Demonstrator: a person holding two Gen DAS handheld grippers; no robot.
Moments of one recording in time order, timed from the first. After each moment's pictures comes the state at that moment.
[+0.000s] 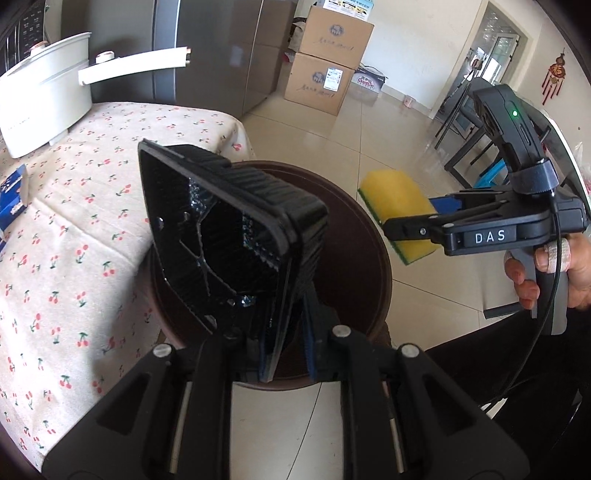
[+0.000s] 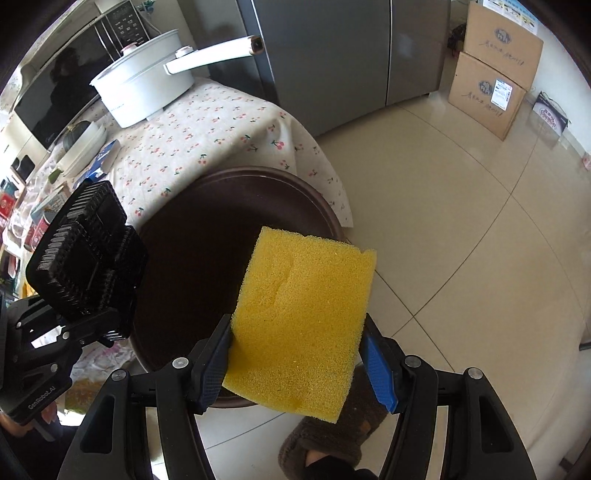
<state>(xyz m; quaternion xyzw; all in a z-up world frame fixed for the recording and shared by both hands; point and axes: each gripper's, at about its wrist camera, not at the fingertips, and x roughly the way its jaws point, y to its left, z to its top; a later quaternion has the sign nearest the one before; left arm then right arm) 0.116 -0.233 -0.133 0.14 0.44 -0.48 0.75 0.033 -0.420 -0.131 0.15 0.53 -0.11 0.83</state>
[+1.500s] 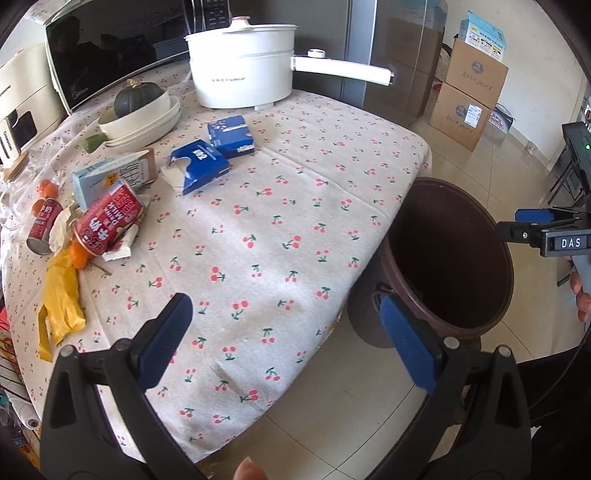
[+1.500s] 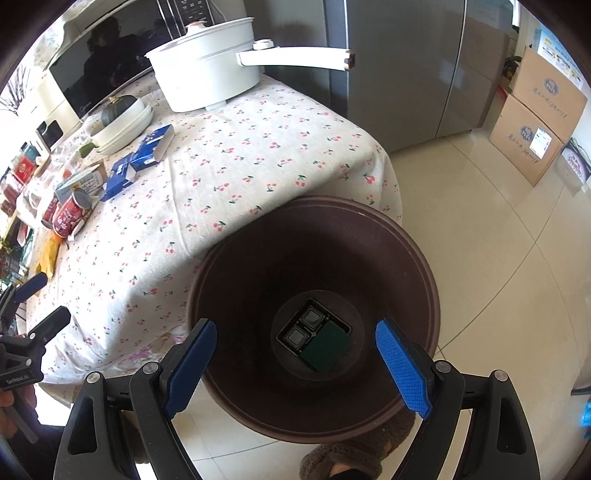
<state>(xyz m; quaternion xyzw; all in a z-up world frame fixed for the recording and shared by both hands) 0.148 -0.063 -0.097 0.11 0.45 -0.22 0.86 0.097 -0.336 -0.102 0.09 0.52 -0.06 0.85</state>
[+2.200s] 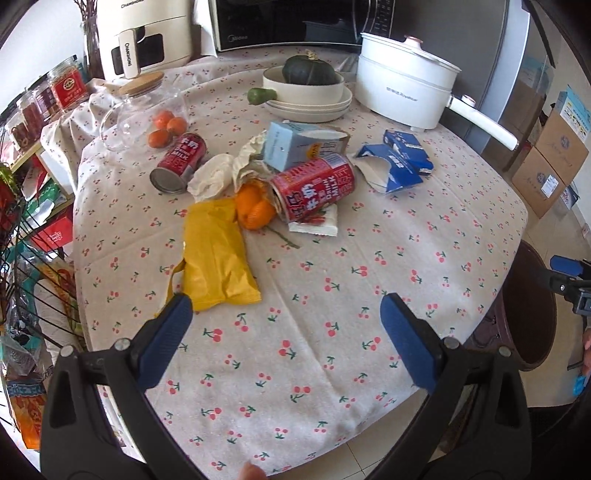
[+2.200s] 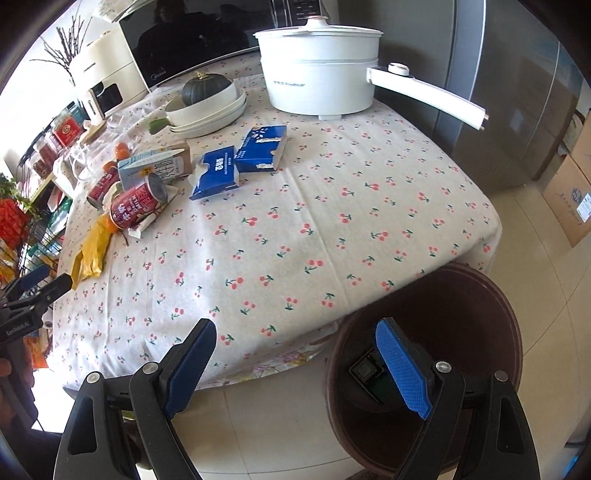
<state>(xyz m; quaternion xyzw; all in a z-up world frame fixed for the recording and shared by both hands) 0.202 0.099 -0.089 0.03 0.47 -0.06 0.88 0.169 -0.205 -0.084 0.04 0.51 0.03 0.86</state>
